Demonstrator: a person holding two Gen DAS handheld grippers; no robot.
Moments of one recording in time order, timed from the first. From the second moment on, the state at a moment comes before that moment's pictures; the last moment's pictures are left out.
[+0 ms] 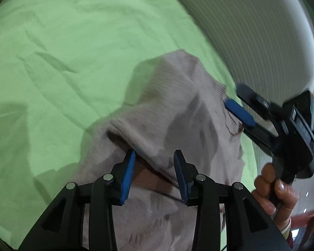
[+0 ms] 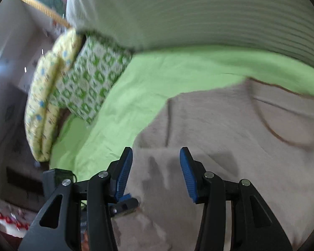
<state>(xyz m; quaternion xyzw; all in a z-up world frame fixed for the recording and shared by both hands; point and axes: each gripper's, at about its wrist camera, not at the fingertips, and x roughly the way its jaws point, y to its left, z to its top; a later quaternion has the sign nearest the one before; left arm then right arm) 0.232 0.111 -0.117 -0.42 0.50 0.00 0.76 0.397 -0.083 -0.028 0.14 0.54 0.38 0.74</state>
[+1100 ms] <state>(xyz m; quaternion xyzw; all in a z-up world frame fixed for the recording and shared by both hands) 0.248 0.088 -0.108 -0.30 0.50 -0.02 0.82 0.424 -0.064 -0.024 0.07 0.48 0.31 0.82</state>
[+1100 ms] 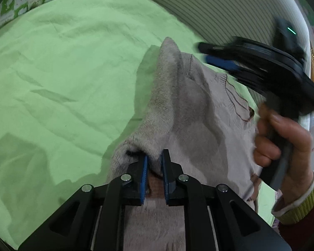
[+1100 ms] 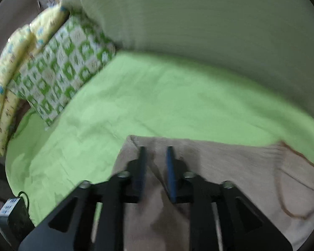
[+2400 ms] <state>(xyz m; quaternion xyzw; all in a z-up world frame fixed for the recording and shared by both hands) 0.014 0.071 -0.089 -0.20 0.59 -0.08 0.78 -0.027 -0.342 -0.065 0.29 0.53 0.05 0.79</state>
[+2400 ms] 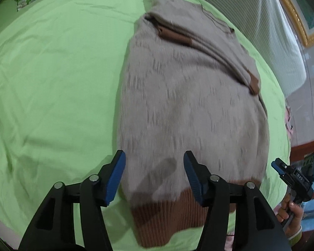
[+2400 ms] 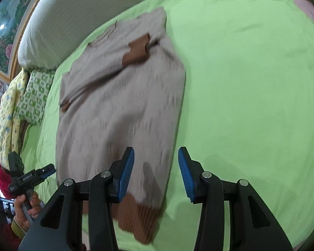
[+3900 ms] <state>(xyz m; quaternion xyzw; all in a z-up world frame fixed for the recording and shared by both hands) -0.054 0.078 -0.101 -0.21 0.63 -0.14 0.74 -0.100 -0.383 -0.071 0.37 0.52 0.02 0.77</state>
